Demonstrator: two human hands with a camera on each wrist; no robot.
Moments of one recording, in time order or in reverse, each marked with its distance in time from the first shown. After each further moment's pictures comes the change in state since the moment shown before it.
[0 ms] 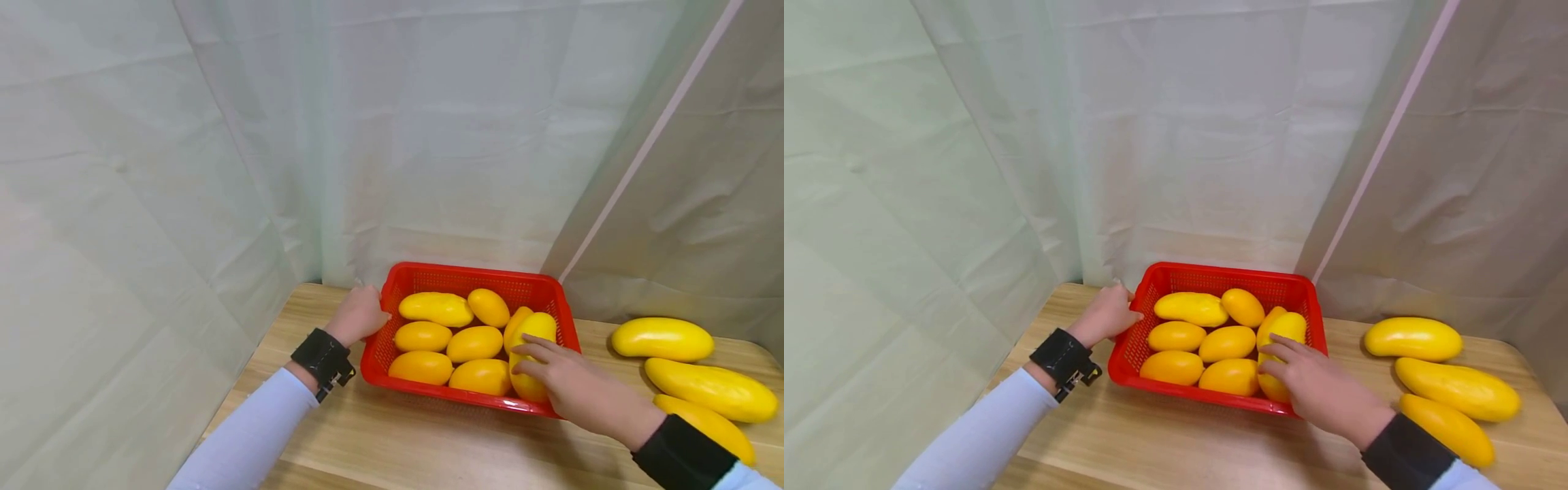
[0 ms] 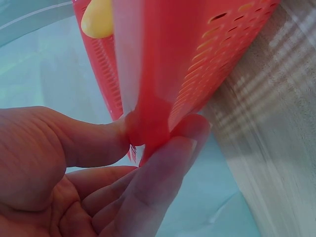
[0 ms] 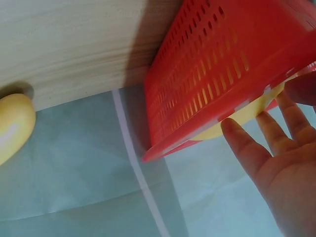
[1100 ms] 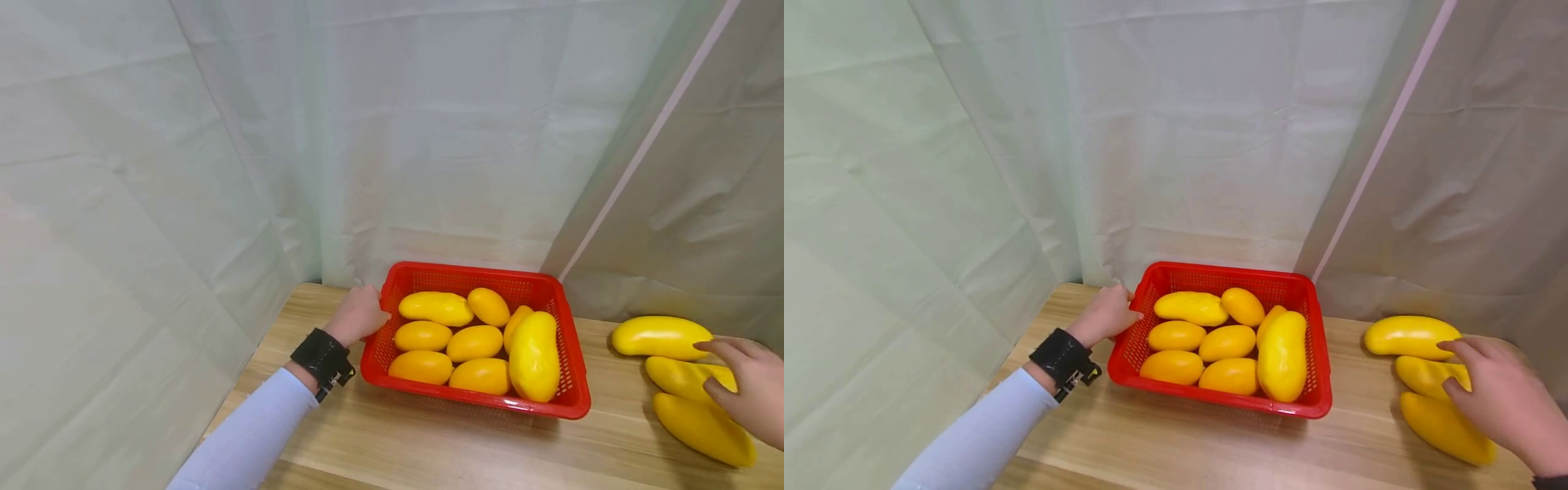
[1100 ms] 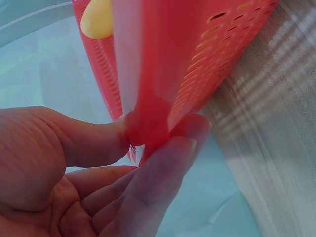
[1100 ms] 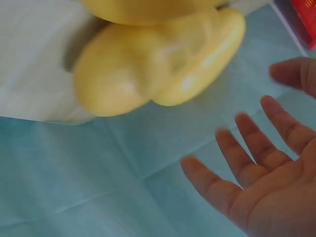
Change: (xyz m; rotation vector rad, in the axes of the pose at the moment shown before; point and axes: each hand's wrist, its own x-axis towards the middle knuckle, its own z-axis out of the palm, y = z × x) left_hand 0.002 0.000 0.001 0.005 0.001 0.005; right_hand -0.132 0.125 -0.003 -0.057 0.268 0.637
